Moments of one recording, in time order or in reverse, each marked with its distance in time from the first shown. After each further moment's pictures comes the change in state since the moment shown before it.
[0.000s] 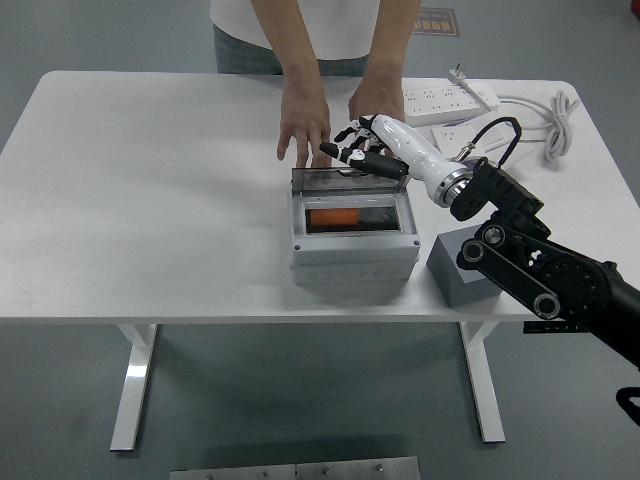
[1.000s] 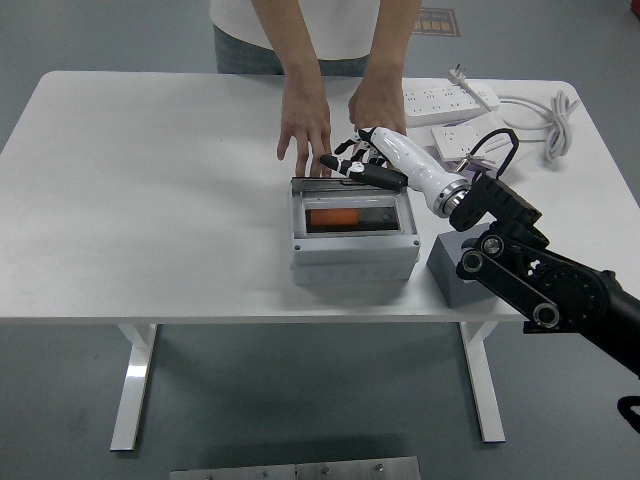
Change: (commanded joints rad) left arm 0.010 -0.009 -0.007 -0.001 0.013 -0.005 0.009; right arm -0.026 -0.001 -0.009 0.004 -0.001 0.001 -0.002
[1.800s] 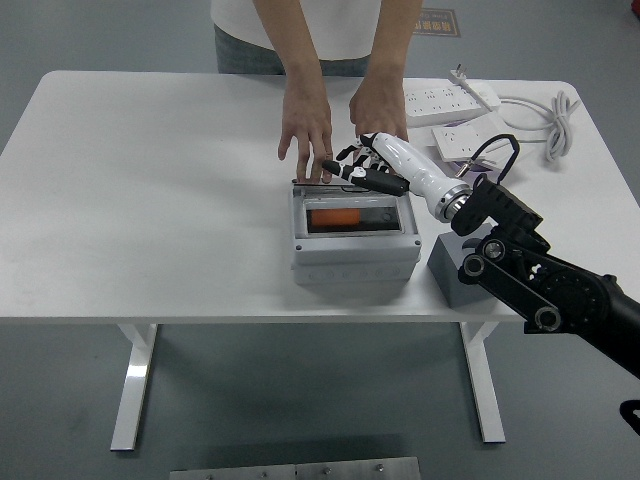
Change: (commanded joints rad) left arm -0.002 -0.001 -0.003 0.000 0.006 -0.001 0.003; right arm -0.012 -0.005 -0.002 -0.003 0.008 -0.002 0.003
